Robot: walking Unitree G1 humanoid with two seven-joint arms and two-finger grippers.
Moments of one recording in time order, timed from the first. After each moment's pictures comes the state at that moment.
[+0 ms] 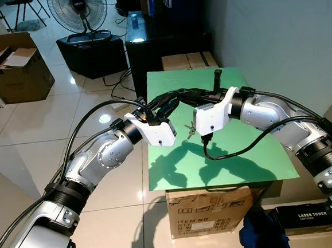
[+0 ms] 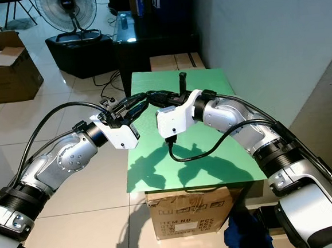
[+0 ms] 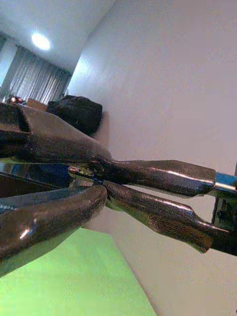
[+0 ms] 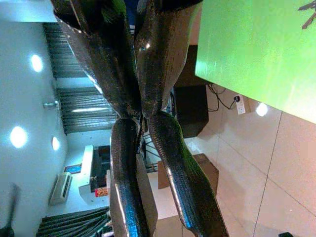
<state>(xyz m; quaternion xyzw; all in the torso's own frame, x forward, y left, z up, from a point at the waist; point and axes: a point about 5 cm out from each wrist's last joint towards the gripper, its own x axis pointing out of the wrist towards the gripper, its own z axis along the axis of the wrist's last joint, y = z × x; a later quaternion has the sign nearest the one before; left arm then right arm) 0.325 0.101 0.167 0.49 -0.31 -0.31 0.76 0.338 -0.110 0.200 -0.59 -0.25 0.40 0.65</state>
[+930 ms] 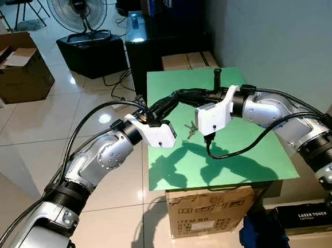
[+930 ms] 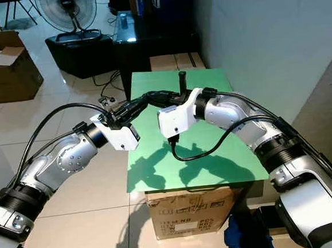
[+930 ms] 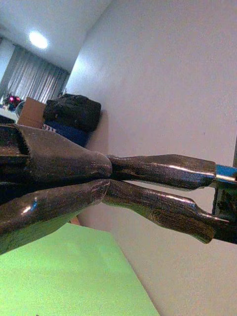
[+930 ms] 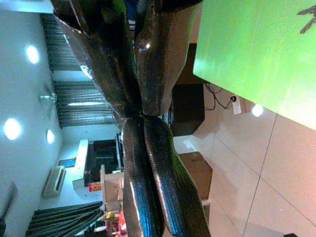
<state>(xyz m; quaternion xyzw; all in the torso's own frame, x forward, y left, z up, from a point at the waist) 0.324 0.101 0.166 0.49 -0.31 -0.31 0.75 0.340 -0.112 0.203 -0.60 -0.25 0.42 0.64</state>
